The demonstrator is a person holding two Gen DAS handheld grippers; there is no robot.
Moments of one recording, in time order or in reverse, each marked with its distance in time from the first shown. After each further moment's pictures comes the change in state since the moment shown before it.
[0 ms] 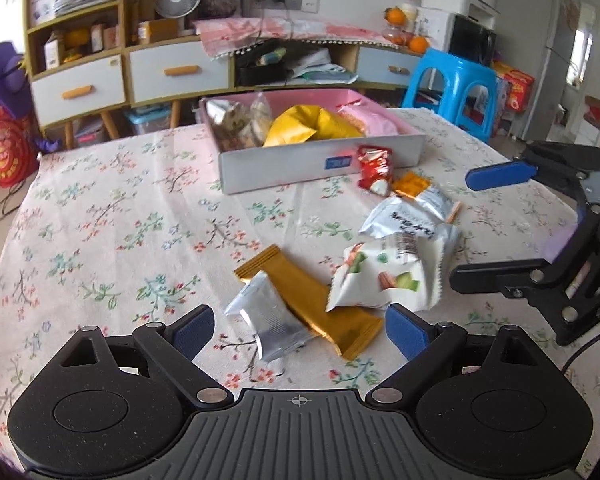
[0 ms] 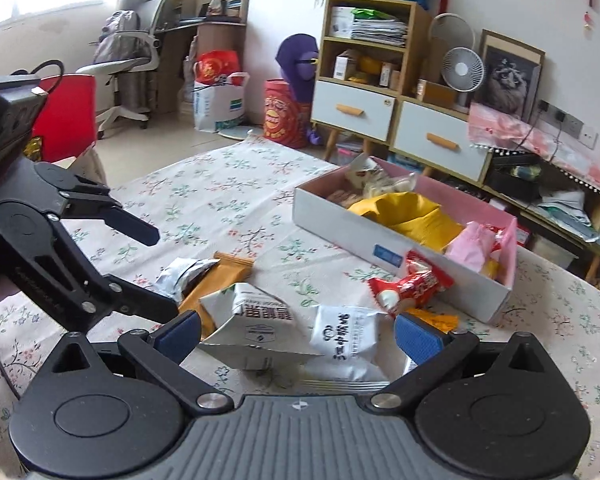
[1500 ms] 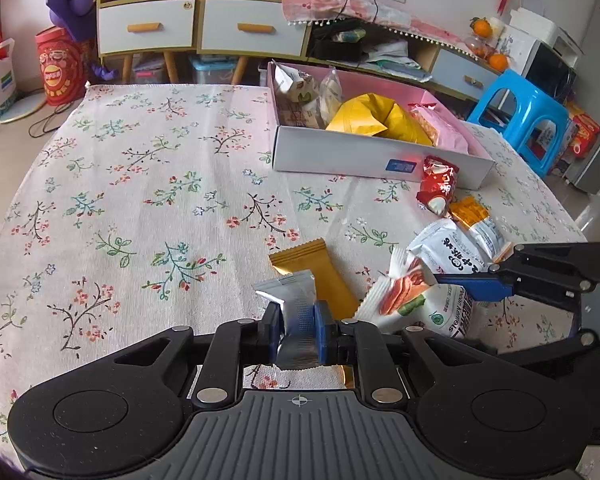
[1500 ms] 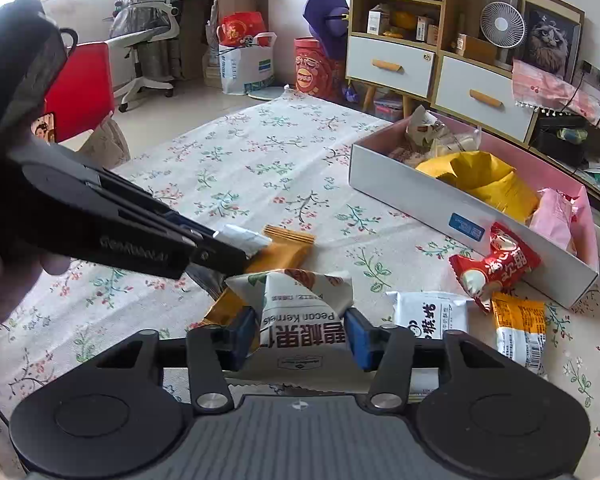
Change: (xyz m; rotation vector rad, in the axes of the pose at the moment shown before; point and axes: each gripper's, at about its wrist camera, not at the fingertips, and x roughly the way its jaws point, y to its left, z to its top) left arm 0.018 0.010 0.014 -0.244 0.077 0.097; right arm 0.043 0.020 0.012 0.034 0.138 0.112
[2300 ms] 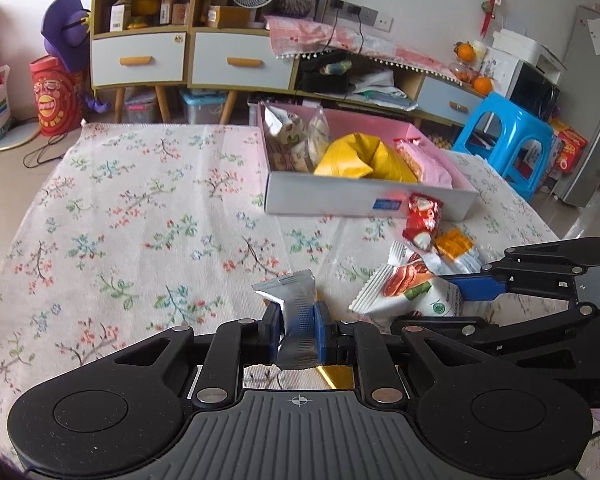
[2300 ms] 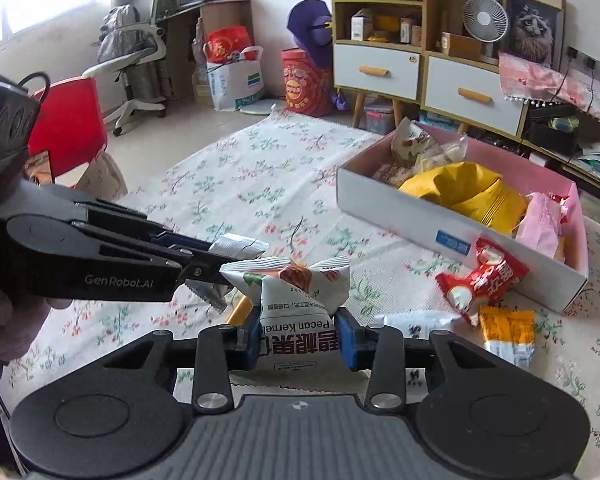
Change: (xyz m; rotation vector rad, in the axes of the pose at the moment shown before) left arm -0.015 -0.001 0.013 0.024 -0.102 -0.021; right arm -0.011 -0.013 0.018 0.078 -0.033 0.003
